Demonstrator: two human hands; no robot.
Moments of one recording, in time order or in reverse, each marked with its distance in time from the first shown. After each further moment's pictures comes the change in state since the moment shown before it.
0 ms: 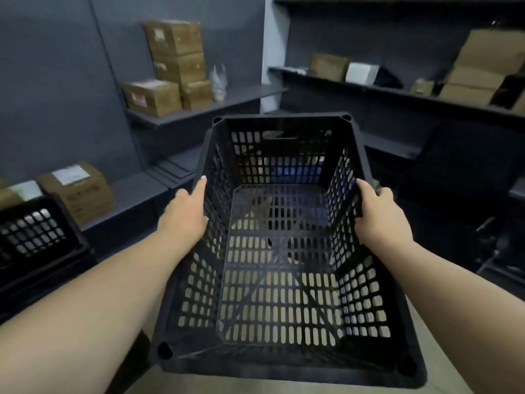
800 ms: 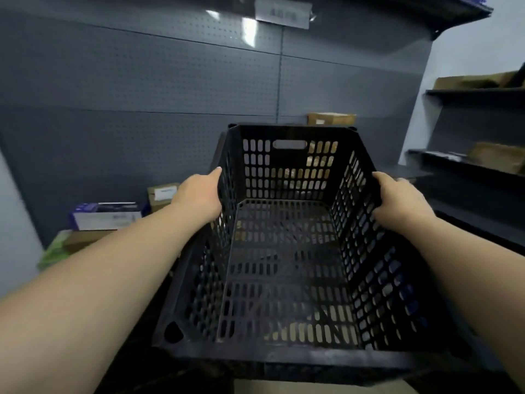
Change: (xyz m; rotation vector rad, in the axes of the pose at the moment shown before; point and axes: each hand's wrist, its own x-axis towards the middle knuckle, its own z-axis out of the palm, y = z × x) left_hand 0.037 -0.239 -0.201 0.089 0.320 -0.332; right_hand 0.107 -0.328 -0.011 0.091 0.004 -0.542
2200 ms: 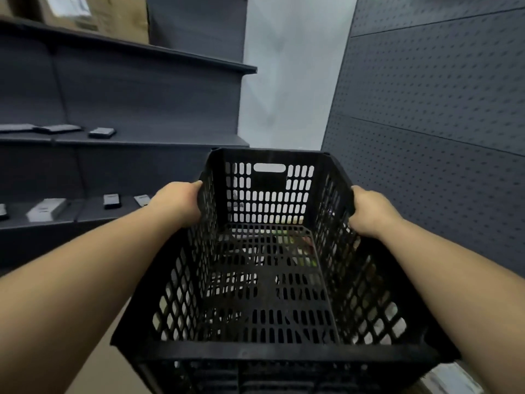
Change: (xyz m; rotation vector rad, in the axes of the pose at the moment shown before) left_hand 0.067 -0.079 0.044 0.443 0.176 -1.457; right_hand 0.346 -0.426 0.266 0.353 -0.416 -1.495
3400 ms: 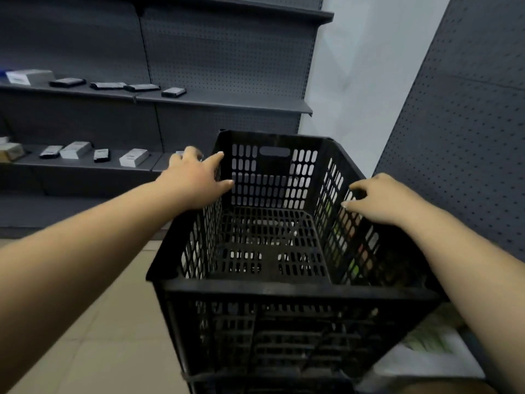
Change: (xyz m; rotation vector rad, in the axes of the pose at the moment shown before) left_hand -0.032 0.077 0.016 0.003 -0.065 -0.368; right_hand 0.063 0.019 0.031 -0.039 -0.256 -0.360
